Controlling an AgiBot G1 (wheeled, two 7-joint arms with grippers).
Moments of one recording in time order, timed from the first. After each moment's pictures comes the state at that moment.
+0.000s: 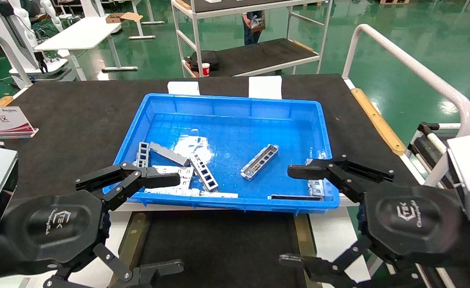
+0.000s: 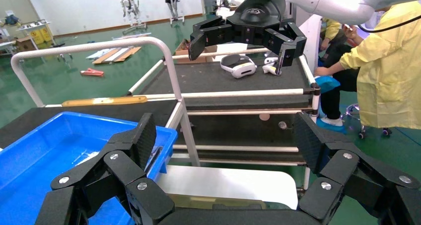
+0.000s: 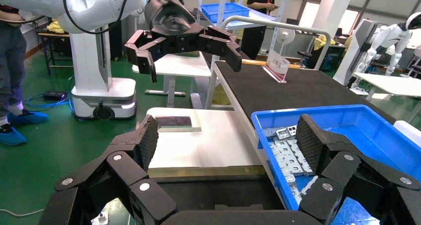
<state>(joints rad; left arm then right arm) -1.08 0.61 0.28 -1.28 0.73 1.49 -0.19 1.11 -0.57 -0.40 1.27 -0.65 -1.45 0.12</state>
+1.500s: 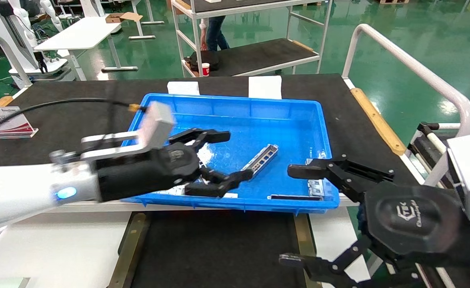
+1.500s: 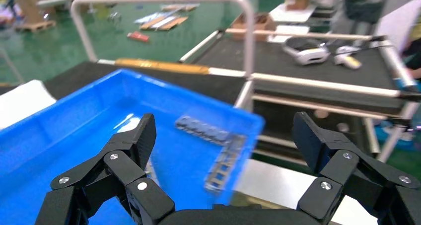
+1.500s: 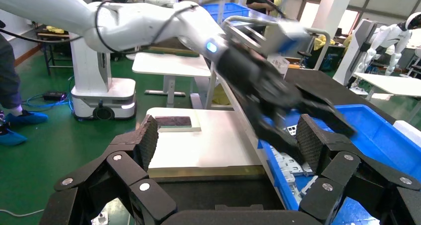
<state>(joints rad) -1.32 1.00 0.48 -0.91 1.08 1.20 -0.19 1.11 -0.57 -0.40 1.27 -0.65 -1.45 0.12</state>
